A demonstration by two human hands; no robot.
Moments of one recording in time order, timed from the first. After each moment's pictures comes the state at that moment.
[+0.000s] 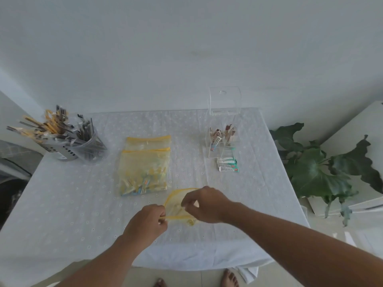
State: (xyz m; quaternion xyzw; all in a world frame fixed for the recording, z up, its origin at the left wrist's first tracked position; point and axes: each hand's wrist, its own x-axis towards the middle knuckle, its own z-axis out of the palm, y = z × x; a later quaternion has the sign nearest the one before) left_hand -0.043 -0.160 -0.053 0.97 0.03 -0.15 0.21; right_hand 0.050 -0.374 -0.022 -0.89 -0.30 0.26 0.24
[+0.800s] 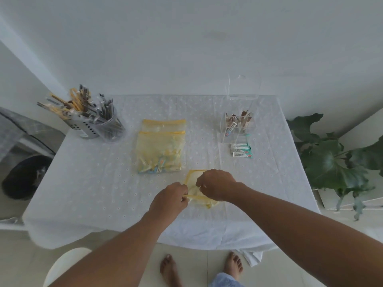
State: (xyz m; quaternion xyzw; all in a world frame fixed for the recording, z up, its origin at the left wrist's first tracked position) left_hand -0.051 -0.185 -0.045 0.97 0.02 -0.11 0.23; right_hand 0.049 -0.351 -0.035 -0.91 -0.30 0.27 0.05
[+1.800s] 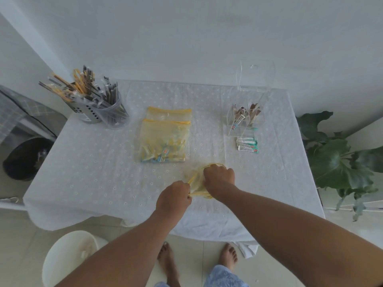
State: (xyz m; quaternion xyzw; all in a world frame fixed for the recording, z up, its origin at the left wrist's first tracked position) left_hand -0.061 -0.199 -0.061 0.97 0.08 -0.14 0.16; right_hand 0.038 -0.328 -0.074 -0.96 -0.19 0.22 -0.06
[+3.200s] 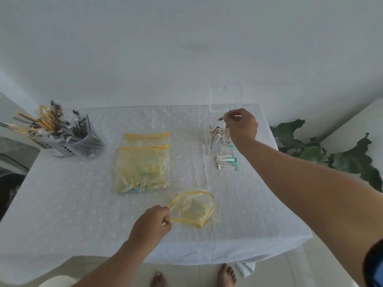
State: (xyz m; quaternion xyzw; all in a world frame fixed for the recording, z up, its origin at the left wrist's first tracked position) left_hand -0.047 -0.174 -0.071 0.95 0.06 -0.14 0.26; right_hand 0.224 -0.407 0.020 -0.84 0.12 -0.07 0.52
